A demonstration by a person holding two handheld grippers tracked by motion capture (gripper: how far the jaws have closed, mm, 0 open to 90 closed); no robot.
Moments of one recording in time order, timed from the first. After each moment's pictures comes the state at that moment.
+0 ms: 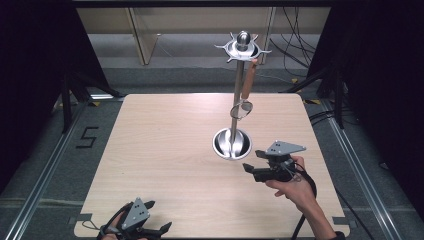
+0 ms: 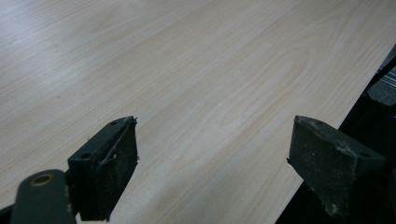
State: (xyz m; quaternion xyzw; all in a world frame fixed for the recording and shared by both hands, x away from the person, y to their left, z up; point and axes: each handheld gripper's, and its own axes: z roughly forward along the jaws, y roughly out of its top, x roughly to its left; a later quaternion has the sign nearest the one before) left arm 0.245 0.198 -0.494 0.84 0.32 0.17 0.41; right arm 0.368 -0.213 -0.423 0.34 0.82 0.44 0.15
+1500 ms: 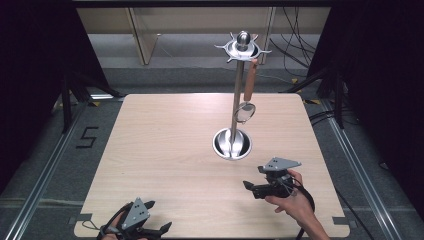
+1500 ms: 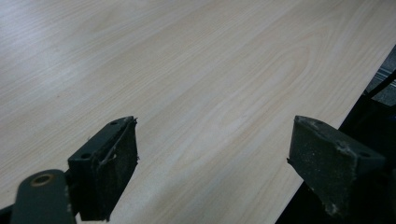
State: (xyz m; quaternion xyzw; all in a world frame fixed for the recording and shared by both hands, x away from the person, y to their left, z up) left arm 0.245 0.198 -0.494 0.84 0.32 0.17 0.40; right arm 0.345 -0.215 -0.464 0.37 0.82 0.41 0.12
